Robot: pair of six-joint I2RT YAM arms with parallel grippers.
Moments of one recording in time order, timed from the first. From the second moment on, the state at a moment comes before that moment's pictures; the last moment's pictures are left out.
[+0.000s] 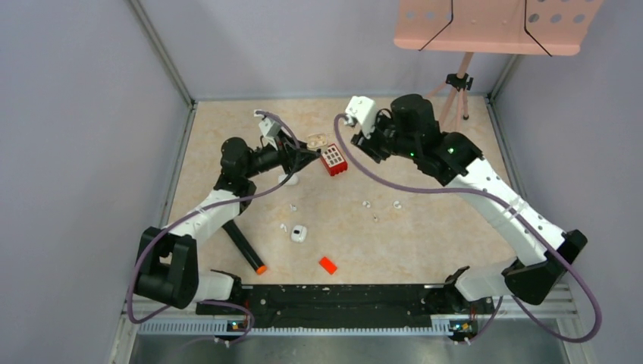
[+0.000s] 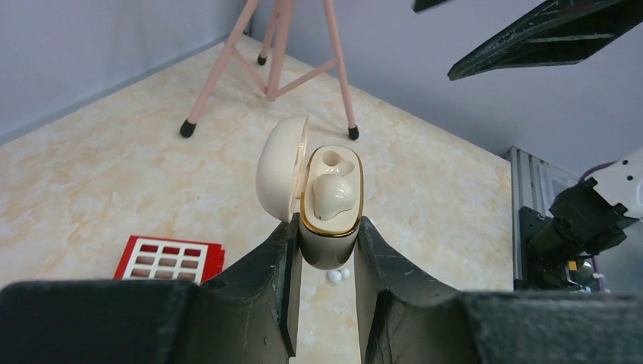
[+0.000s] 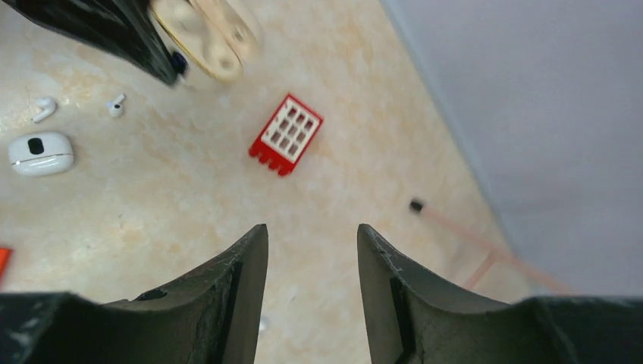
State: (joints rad) left arm -0.29 1.33 0.75 0.75 0.88 -0.36; right arm 0.74 1.38 1.58 -0.66 -0.08 -0.61
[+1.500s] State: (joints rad) left arm -0.22 1.11 0.75 0.31 0.65 -0.31; right arm 0.53 1.89 1.25 -0.84 -0.23 0.19
